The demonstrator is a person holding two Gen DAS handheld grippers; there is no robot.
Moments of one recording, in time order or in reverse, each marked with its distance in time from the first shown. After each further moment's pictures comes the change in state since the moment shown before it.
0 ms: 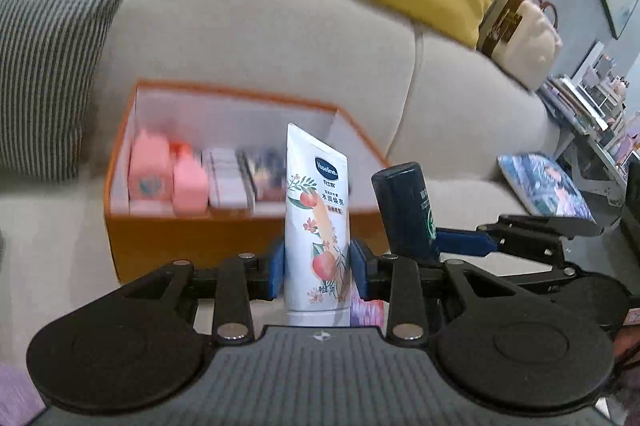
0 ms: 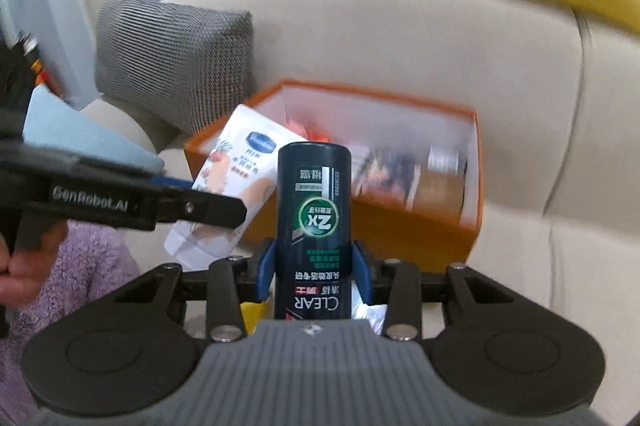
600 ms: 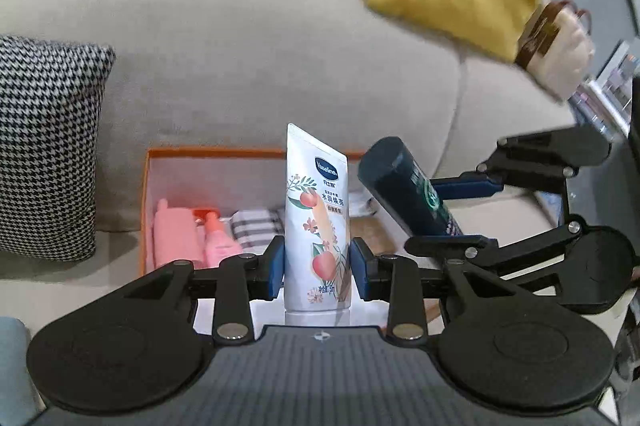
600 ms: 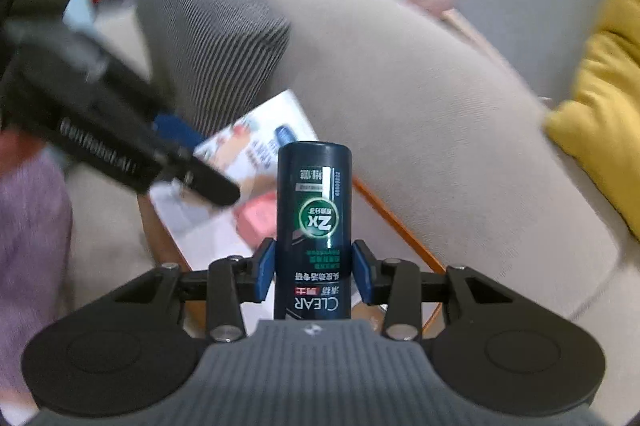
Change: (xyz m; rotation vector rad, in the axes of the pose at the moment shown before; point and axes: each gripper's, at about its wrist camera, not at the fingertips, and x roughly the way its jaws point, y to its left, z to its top) left arm 0.054 0.039 0.078 0.021 0.079 0.049; right arm 0.072 -0.024 0.103 -0.543 0.165 0.054
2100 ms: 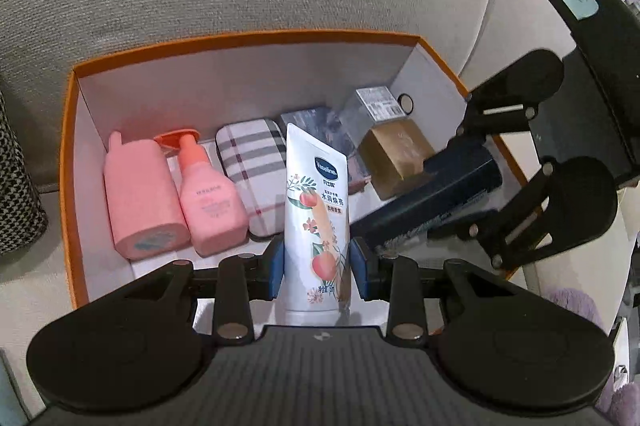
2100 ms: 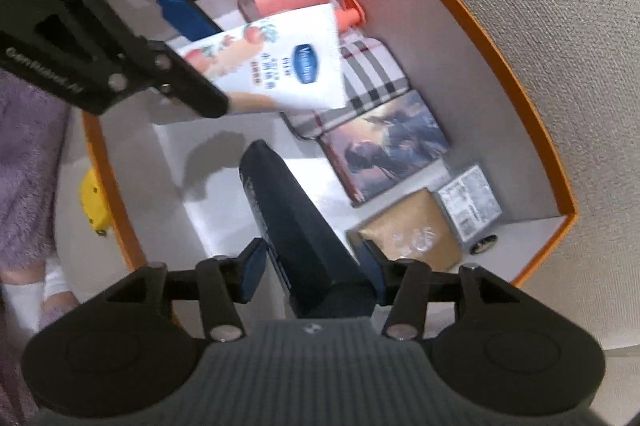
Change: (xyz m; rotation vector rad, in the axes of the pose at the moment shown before) left arm 0.108 0.019 -0.010 0.077 0.325 -0.029; right arm 0.130 -0.043 -0.032 -0.058 0.459 0.279
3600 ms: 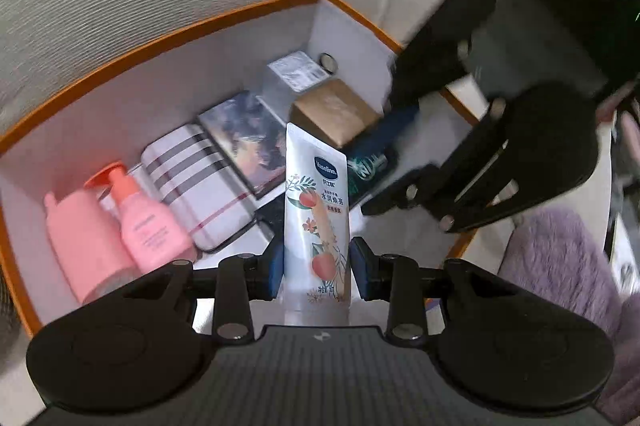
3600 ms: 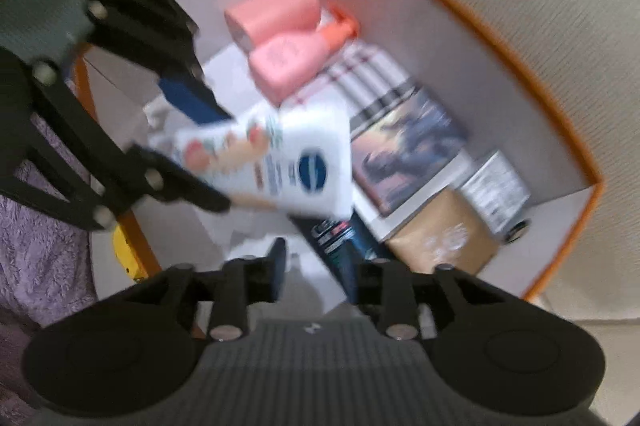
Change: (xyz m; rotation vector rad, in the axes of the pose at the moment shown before) left arm 0.015 -0.031 0.016 0.312 0.146 -0.099; right arm -0.008 -0.006 0.001 0.153 -0.112 0.111
